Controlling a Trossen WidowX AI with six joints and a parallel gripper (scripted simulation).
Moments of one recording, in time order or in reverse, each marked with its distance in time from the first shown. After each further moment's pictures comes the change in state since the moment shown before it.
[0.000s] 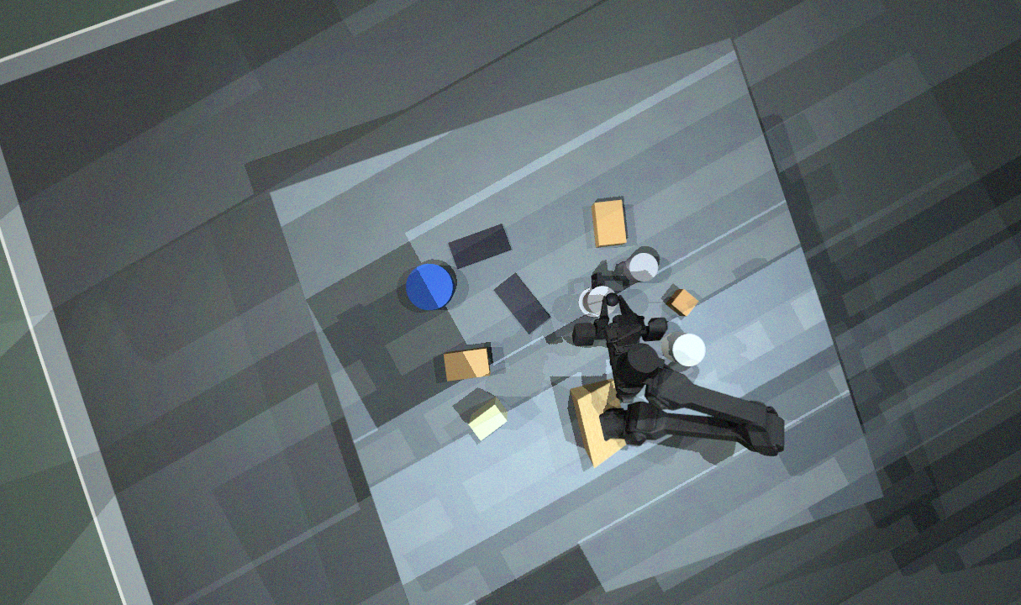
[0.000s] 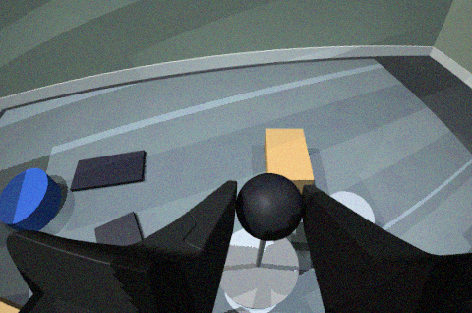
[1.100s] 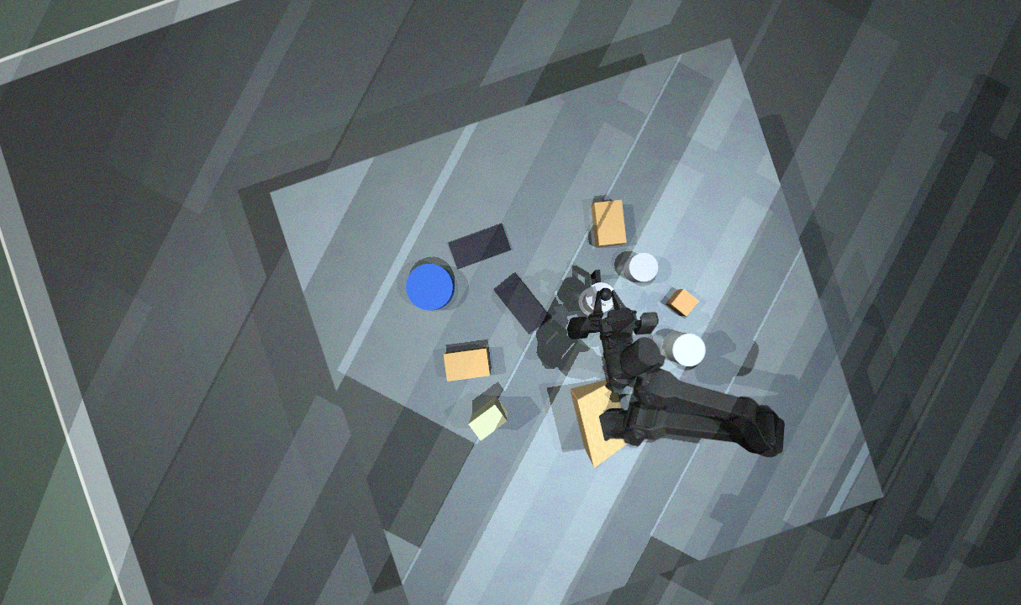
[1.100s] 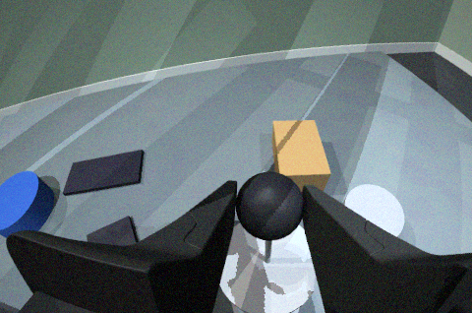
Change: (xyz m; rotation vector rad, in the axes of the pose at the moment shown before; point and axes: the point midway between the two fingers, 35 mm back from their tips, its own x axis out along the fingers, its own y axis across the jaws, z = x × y) arm 0.031 0.004 -0.032 0.037 -0.029 0.016
